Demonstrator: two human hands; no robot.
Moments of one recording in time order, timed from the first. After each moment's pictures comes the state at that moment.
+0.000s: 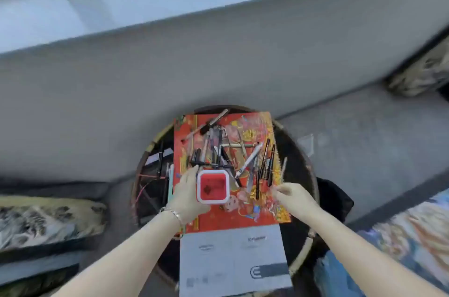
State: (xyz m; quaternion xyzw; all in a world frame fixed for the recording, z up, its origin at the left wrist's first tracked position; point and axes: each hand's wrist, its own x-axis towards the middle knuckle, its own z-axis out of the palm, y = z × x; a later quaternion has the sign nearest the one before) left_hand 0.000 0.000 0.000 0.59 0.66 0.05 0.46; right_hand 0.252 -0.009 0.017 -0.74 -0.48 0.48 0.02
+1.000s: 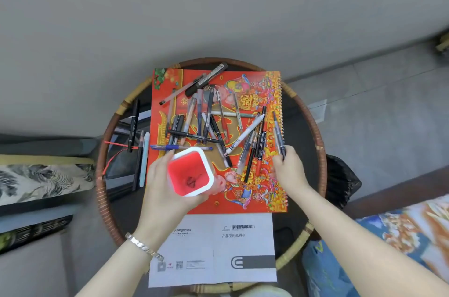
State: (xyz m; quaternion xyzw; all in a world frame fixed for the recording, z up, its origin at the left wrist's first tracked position) left_hand 0.045 -0.014 -0.009 0.46 0.74 0.23 0.44; right_hand 0.274 0.041 -0.095 -0.77 -0.43 0.45 0.12
